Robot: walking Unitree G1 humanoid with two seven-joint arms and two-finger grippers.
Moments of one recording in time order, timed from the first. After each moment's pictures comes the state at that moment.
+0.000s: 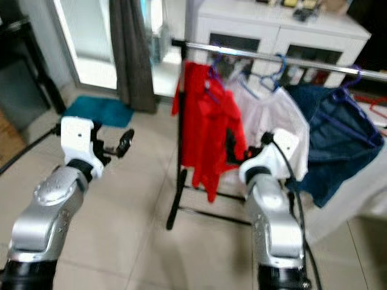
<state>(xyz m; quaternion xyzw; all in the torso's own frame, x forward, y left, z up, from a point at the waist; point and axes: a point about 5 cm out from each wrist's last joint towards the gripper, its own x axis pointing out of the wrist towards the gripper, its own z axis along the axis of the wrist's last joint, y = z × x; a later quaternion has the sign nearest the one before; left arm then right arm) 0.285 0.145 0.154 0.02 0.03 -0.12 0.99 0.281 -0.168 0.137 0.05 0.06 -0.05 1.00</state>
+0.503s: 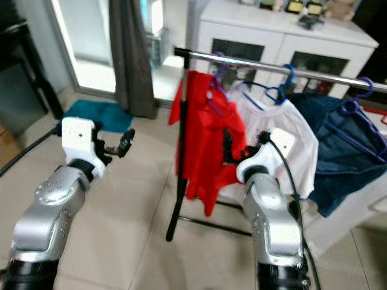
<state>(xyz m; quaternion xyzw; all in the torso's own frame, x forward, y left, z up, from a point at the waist) 0.286 0.143 0.151 0.00 0.03 -0.11 0.99 0.283 -0.166 0.137 0.06 0.06 -0.04 1.00</state>
